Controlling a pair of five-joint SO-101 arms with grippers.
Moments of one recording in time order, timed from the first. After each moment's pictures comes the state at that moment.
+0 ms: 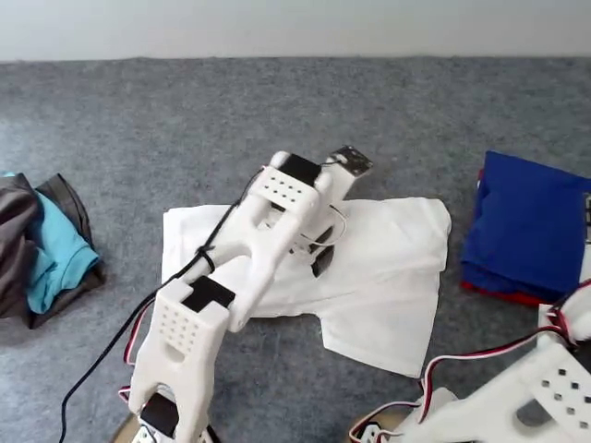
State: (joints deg) left arm 26.8 37.3 -22.4 90.7 -7.4; right arm 50.1 -47.0 13.9 100.7 42.7
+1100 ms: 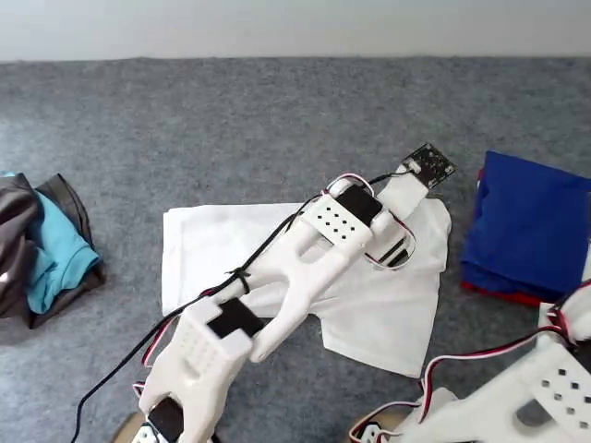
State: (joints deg) left arm 40.5 38.5 -26.1 72.7 -0.1; right arm 50.1 -47.0 13.9 100.7 40.7
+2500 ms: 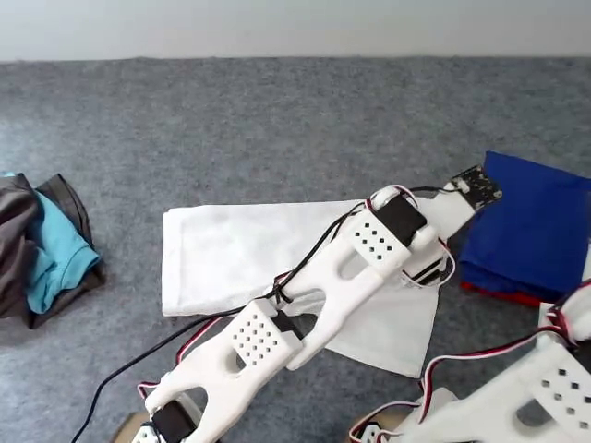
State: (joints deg) left arm 48.1 58.9 -71.4 99.1 -0.1; right arm 50.1 -47.0 13.9 100.7 40.7
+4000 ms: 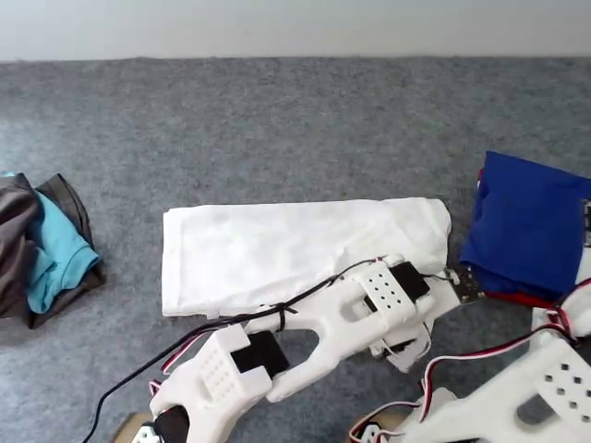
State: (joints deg) left arm 55.6 35.8 -11.9 83.3 -5.0; right arm 50.1 -47.1 18.2 100.7 40.7
